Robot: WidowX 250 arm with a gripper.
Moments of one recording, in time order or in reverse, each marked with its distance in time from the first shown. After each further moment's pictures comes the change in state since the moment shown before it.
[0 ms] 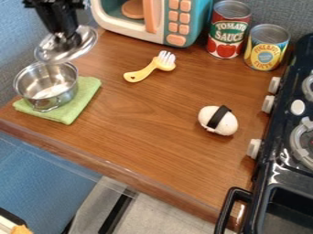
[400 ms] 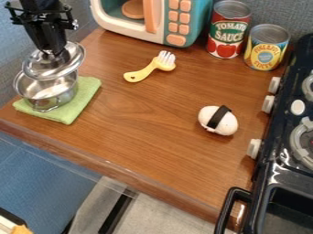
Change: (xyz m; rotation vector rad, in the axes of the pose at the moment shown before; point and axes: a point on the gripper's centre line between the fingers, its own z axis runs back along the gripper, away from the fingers) arm -0.014 0.018 -0.016 0.072 0.002 0.027
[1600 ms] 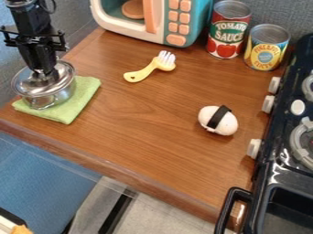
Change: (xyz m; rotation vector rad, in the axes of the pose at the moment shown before) arm -0.004 0.033 -0.042 0.061 0.096 0.089
